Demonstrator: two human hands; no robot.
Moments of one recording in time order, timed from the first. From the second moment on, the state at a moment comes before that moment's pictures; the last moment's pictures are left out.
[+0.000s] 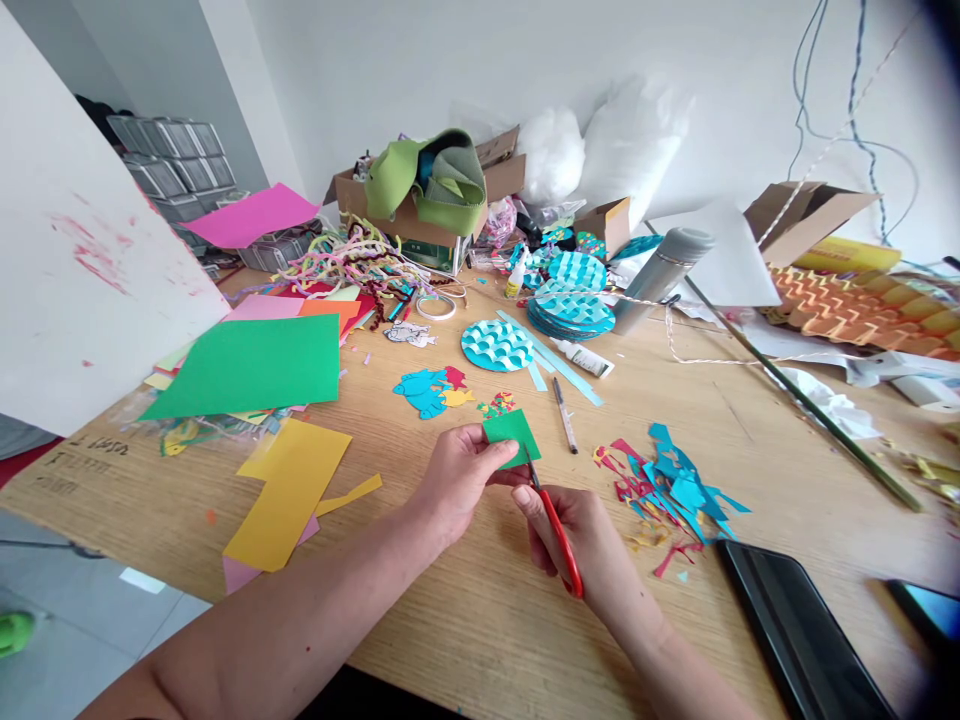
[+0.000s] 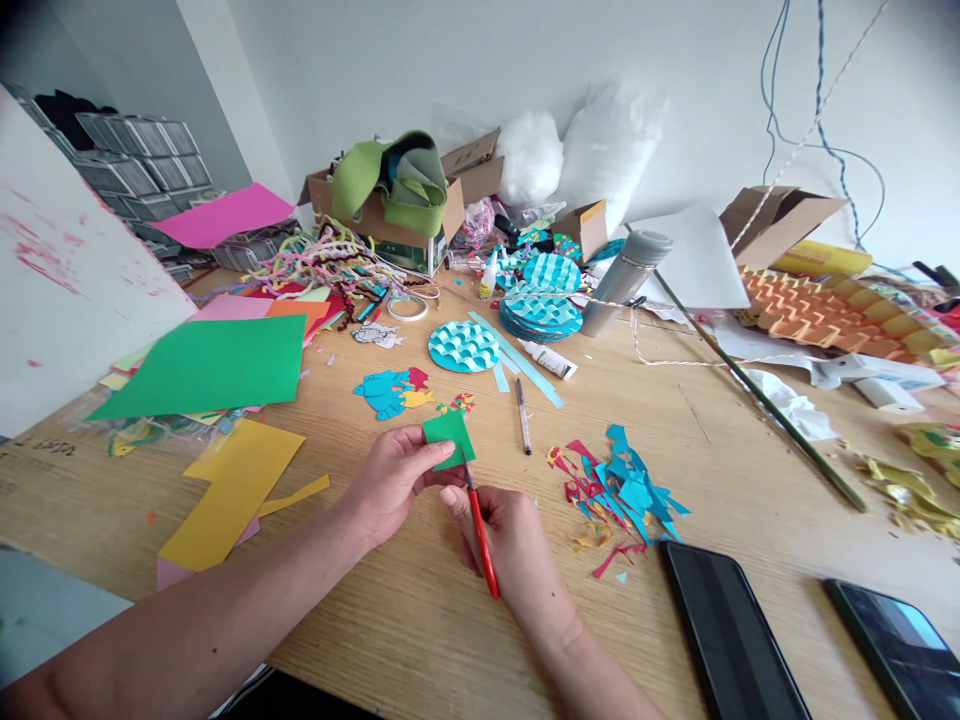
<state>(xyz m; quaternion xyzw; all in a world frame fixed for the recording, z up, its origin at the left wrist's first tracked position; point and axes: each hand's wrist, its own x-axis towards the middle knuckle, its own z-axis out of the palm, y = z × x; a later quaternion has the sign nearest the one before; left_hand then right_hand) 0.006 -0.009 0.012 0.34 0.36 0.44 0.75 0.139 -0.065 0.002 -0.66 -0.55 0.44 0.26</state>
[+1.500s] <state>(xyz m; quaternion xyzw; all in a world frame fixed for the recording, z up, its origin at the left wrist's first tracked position) 0.007 -0.009 0.012 0.37 0.37 0.43 0.74 0.138 -0.065 0.006 -0.65 -0.51 0.49 0.26</state>
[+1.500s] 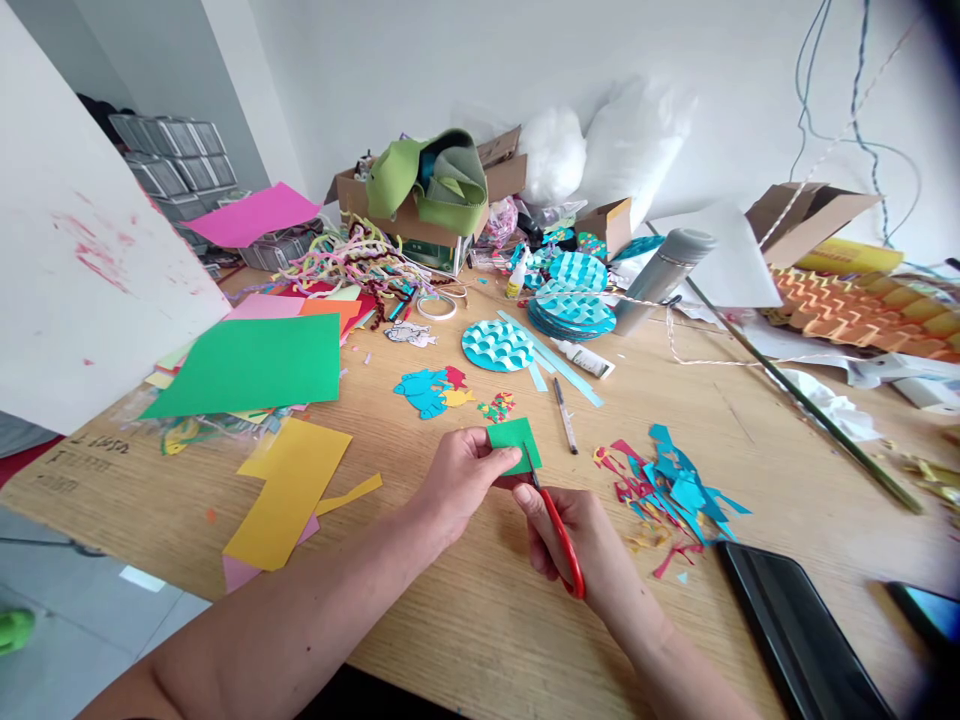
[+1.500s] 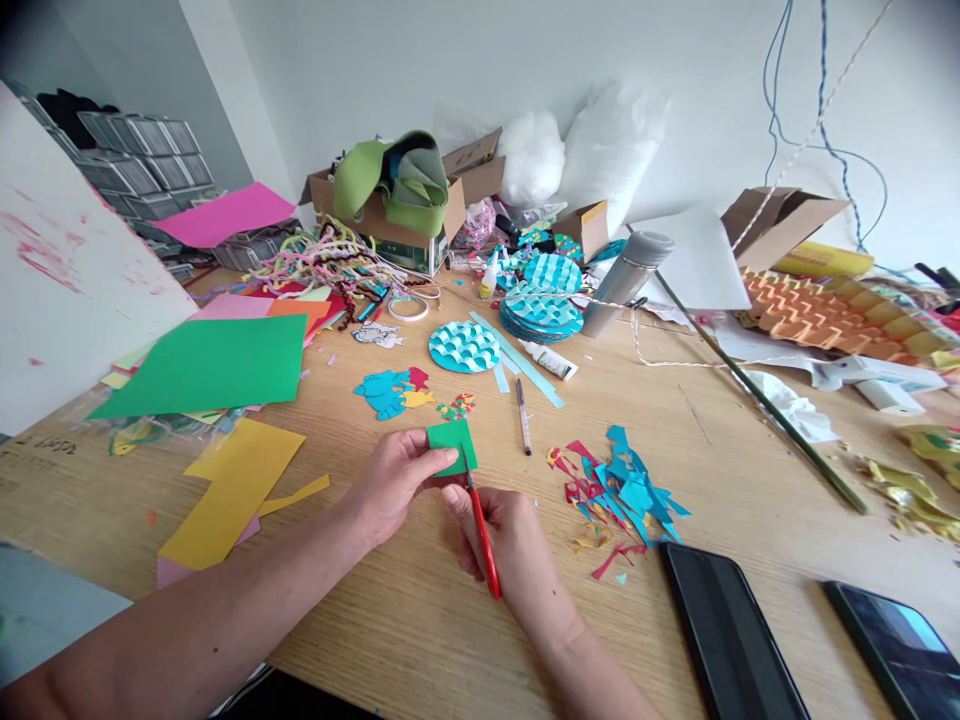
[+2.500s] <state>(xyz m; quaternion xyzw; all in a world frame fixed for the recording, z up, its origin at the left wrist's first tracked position) 0.007 -0.007 0.010 0.38 0.38 0.43 0.73 0.136 -0.065 0.006 -0.65 -0.49 0.52 0.26</state>
